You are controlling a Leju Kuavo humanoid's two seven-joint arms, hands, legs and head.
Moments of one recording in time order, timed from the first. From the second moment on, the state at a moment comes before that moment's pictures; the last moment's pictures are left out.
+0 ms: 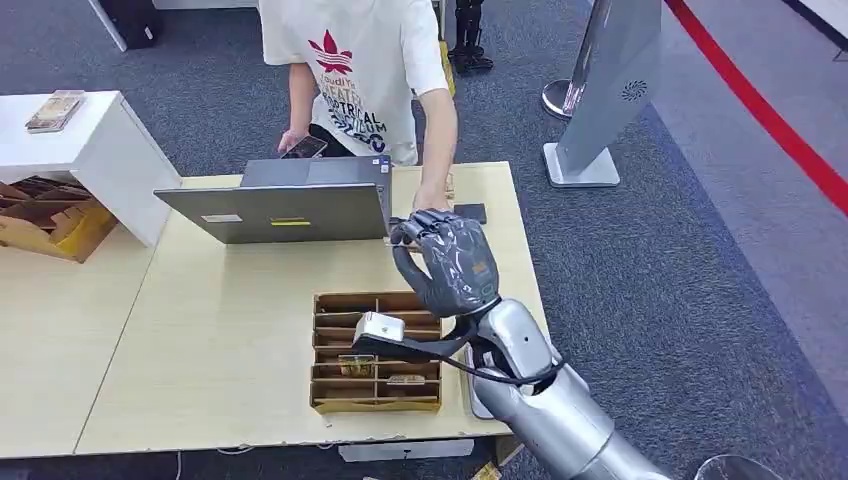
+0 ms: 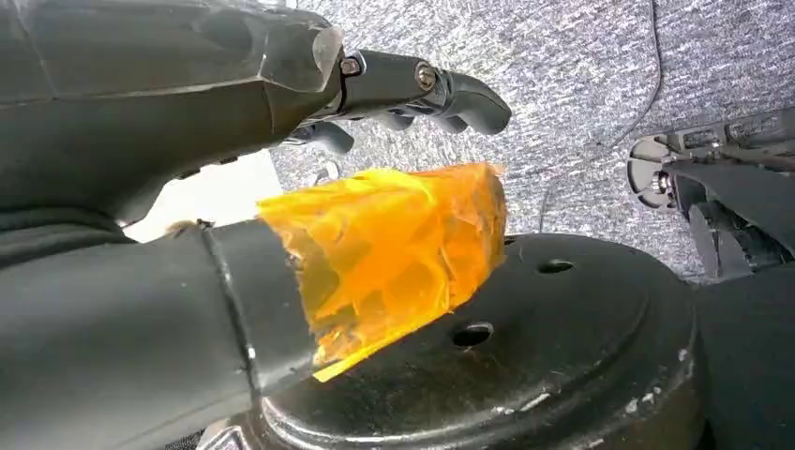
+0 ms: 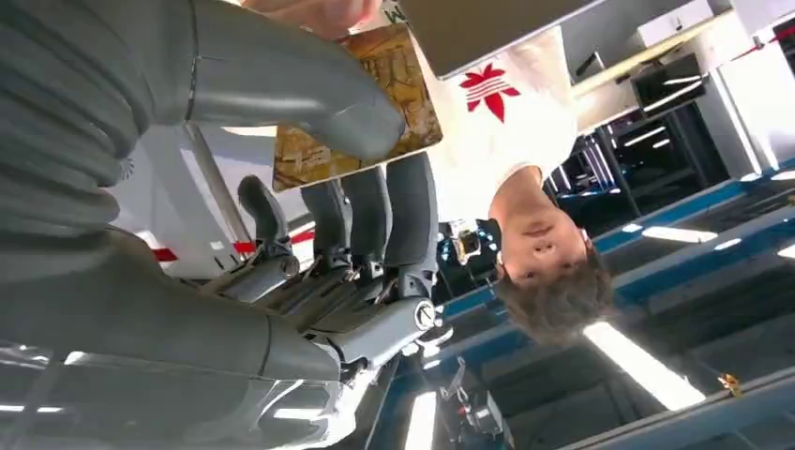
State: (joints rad) left arm -0.02 -0.05 -0.35 -0.18 0.16 0.15 0.11; right arm -0.48 0.00 0.73 -1.27 1.00 -0.51 -0.12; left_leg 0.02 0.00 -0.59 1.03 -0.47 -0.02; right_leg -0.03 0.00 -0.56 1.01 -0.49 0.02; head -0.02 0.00
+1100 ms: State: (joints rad) left arm -0.02 -0.04 -0.35 -0.18 0.16 0.16 0.10; right arm -0.46 0.00 0.70 -1.29 0.97 -0.51 -0.12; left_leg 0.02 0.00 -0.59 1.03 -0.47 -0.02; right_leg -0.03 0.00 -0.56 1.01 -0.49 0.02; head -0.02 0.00
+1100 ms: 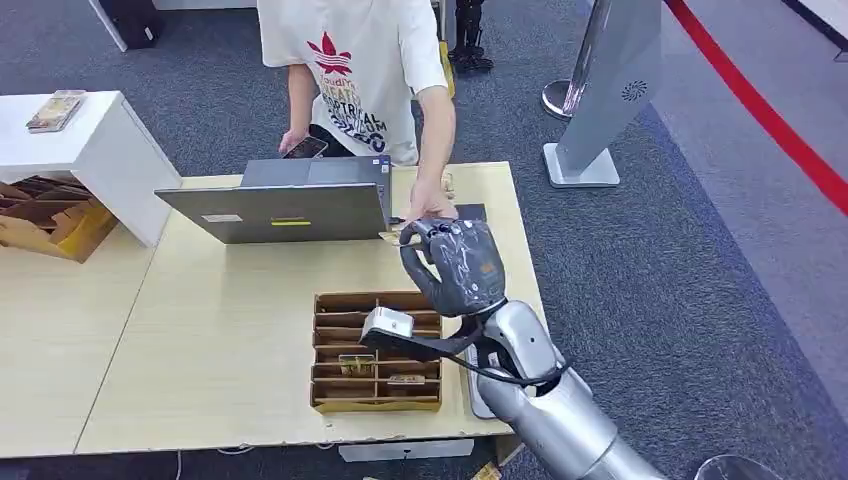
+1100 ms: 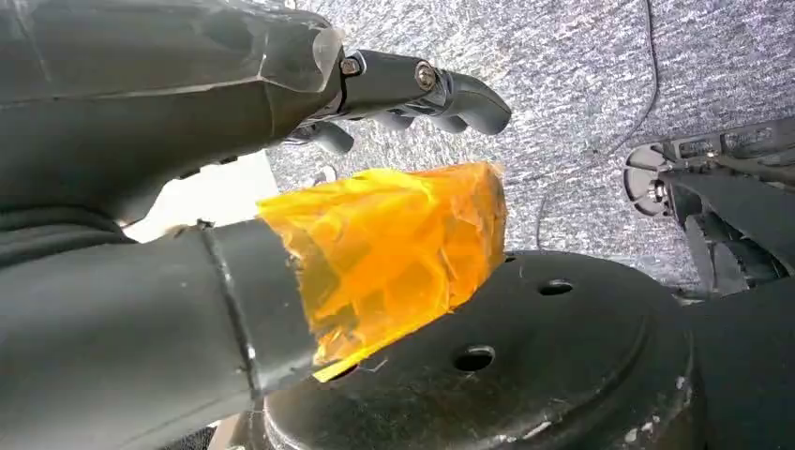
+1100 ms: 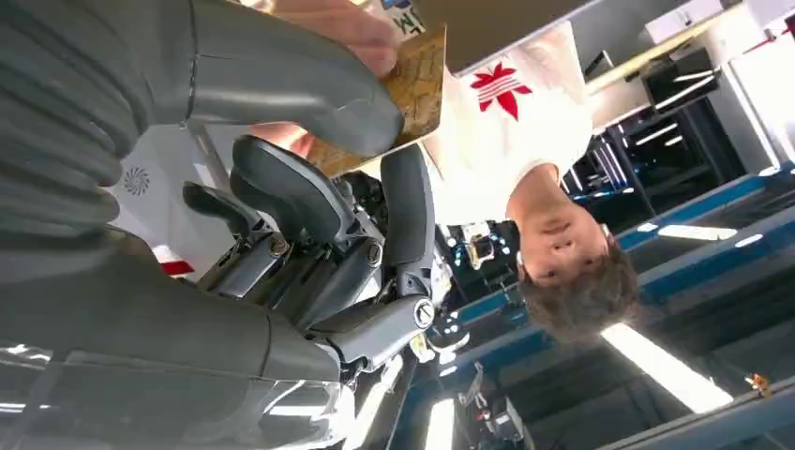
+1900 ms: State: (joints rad) left arm -0.02 -0.04 -0.35 -0.18 0.16 0.15 0.10; right arm -0.46 0.00 0.68 -1.33 0.94 -0.49 -0.12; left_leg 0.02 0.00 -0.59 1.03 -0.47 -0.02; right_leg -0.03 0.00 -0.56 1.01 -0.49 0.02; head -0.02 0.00
